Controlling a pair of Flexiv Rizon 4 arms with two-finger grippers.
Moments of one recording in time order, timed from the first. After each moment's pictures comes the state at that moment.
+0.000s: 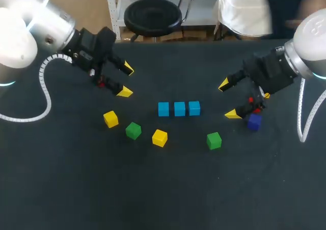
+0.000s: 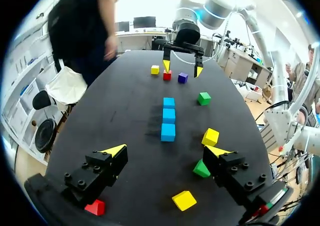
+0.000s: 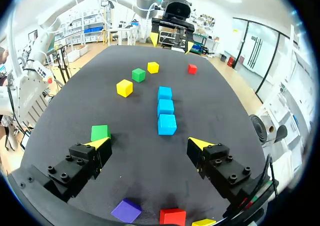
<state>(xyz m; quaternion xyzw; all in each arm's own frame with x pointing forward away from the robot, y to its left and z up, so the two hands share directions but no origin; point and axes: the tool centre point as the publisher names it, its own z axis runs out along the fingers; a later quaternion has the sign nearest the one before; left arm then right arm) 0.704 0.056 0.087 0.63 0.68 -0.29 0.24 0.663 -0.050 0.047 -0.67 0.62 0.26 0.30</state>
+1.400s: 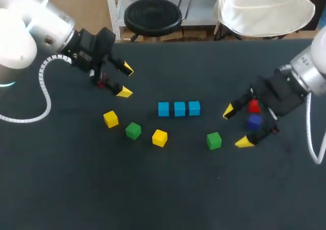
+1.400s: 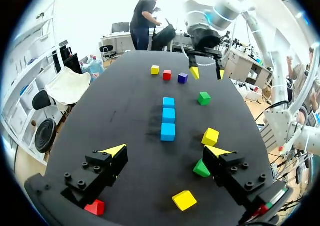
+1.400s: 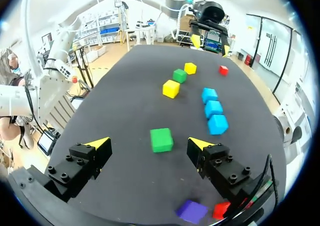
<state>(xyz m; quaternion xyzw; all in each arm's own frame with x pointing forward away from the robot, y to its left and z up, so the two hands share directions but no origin) 0.704 0.056 0.086 0.63 0.68 -0.29 0.24 0.563 -0.053 0.043 -0.70 0.60 0.31 0.24</state>
